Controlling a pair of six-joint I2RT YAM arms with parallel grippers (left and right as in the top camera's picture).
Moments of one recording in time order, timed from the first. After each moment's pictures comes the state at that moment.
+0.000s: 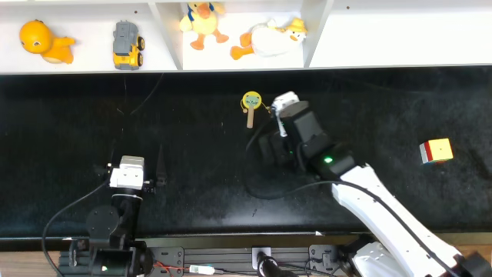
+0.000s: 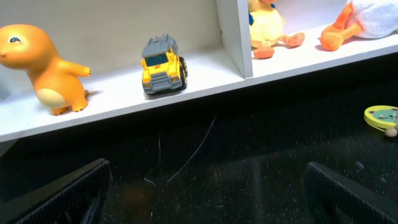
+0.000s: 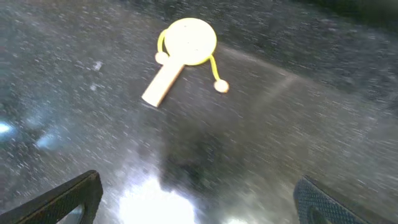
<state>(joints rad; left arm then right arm) -0.04 0.02 0.01 -0.09 0.02 0.19 0.59 1.30 0.85 -0.49 0.07 0.16</state>
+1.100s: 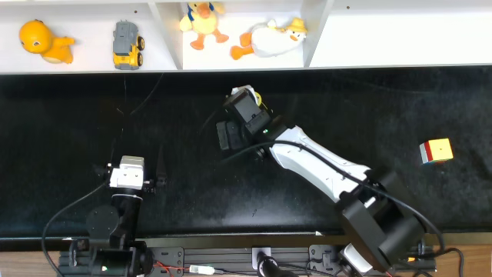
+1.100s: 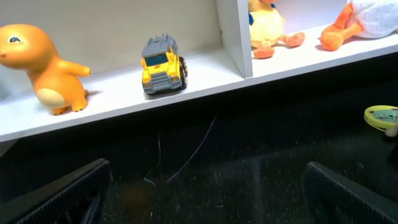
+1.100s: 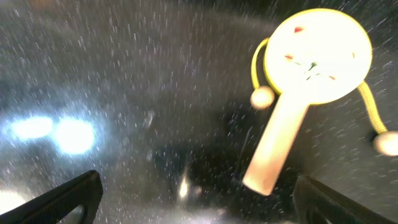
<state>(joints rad) -0.04 0.02 0.01 -0.09 0.02 0.19 0.71 1.77 1.09 -0.38 0.03 0.44</state>
